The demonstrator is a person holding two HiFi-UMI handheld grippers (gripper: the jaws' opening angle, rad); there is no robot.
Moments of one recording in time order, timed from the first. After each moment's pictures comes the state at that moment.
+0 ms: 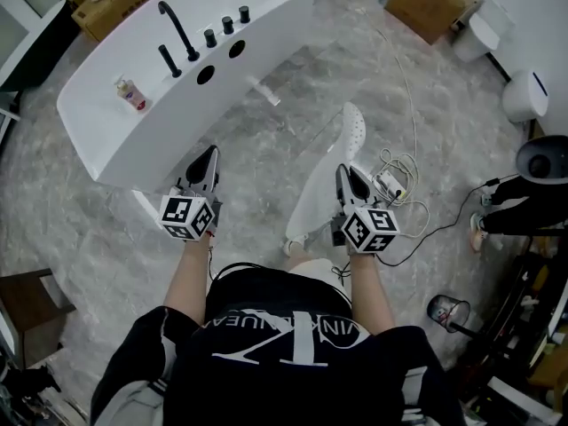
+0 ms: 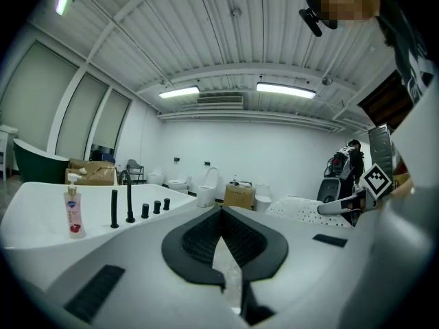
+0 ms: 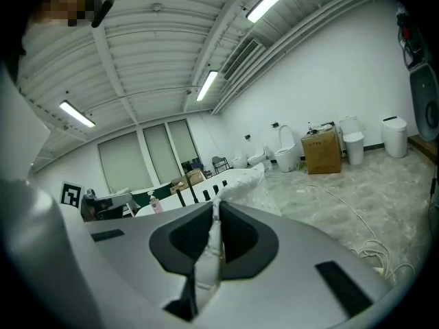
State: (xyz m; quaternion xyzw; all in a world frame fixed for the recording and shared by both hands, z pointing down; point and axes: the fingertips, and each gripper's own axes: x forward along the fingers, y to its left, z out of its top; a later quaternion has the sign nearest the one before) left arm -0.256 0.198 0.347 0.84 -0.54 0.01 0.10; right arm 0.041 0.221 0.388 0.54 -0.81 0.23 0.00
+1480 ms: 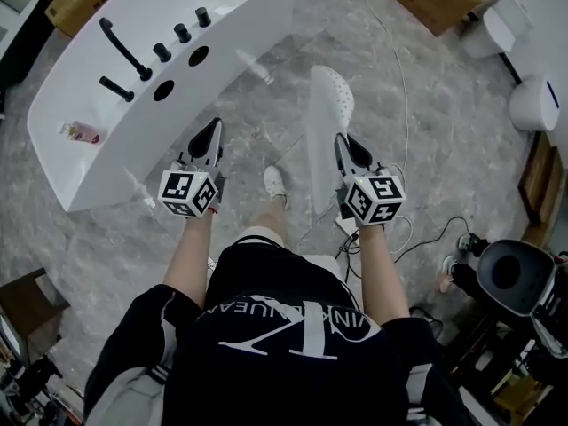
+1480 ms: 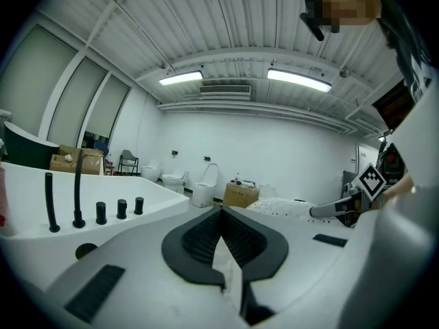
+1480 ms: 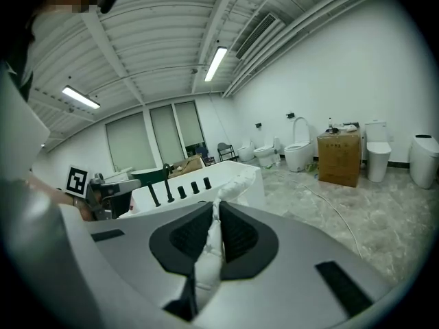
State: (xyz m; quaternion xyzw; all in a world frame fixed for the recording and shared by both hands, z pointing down) left arm -0.105 -0.078 0.395 0.83 -0.54 0.01 0.13; right arm 0.162 -0.069 0.427 0.49 -0.84 0.21 0.09
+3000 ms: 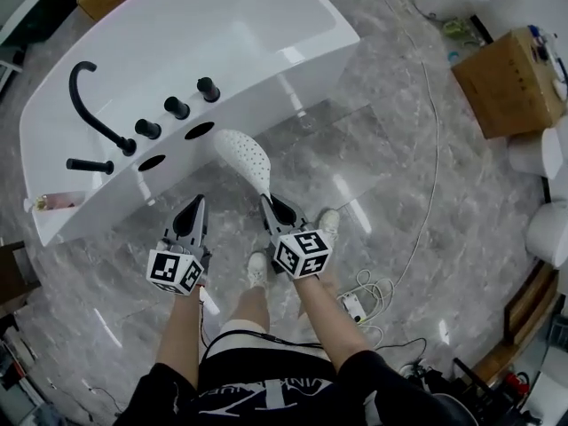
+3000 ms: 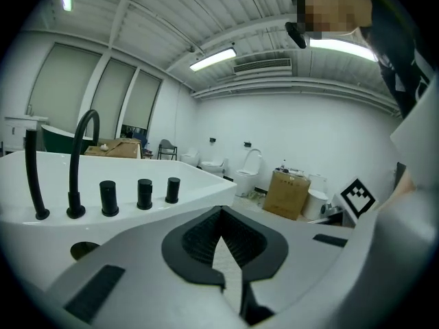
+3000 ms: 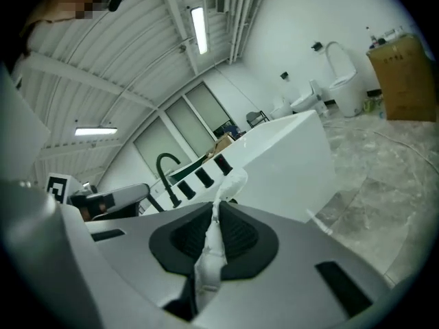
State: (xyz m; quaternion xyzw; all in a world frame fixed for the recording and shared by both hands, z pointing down) left arm -0.178 -0.333 0.547 0.73 -0.66 0.05 0.18; right arm -0.052 -0.376 0.632 0.28 -0.89 0.36 0.07
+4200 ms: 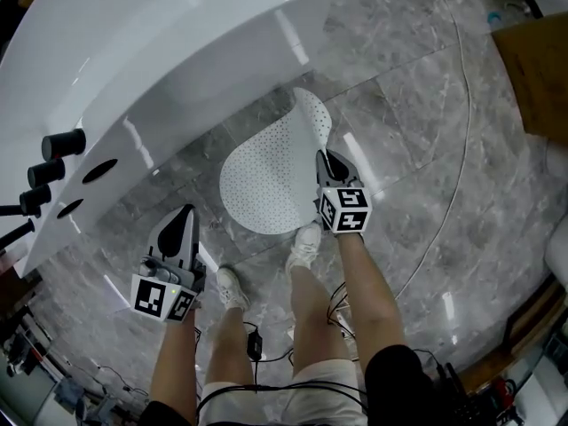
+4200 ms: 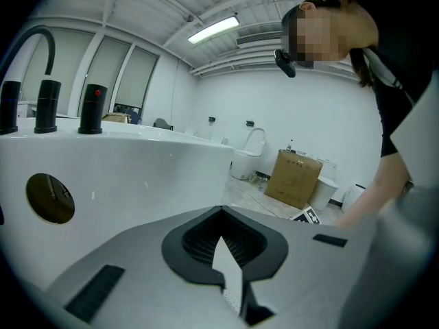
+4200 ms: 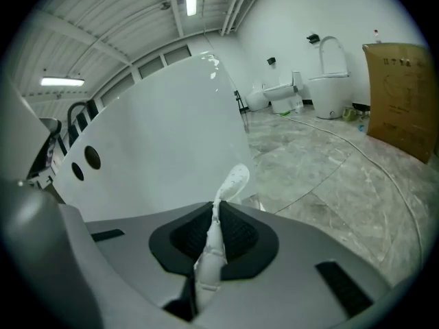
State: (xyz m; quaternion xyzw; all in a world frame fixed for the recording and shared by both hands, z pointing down) left arm -0.060 -0.566 0.762 0.71 -0.66 0.09 0.23; right arm 0.144 -0.699 0.997 0.36 -0.85 0.30 0.24
